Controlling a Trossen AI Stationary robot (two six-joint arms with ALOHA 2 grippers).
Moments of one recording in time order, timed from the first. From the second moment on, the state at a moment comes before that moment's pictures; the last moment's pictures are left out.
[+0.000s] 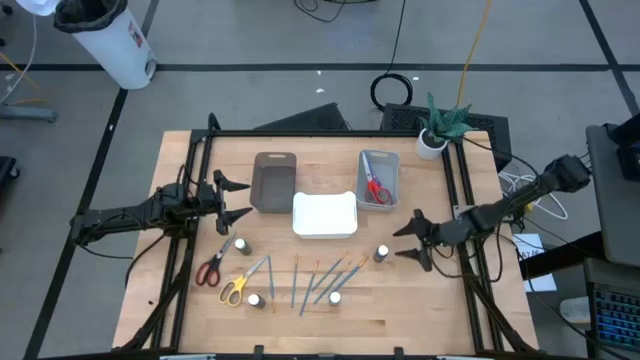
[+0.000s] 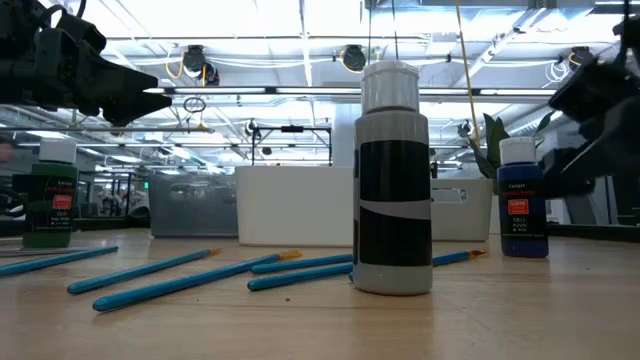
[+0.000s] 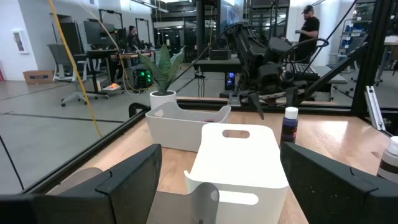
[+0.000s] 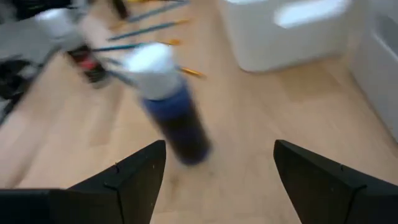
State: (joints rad) left arm 0.15 0.05 0.02 0.07 0.00 0.02; right arm 0.44 0.70 0.02 0.19 0.33 0.48
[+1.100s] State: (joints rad) left arm 0.15 0.05 0.02 0.07 0.00 0.02; right arm 0.64 1.53 0.05 0.80 0.60 0.48
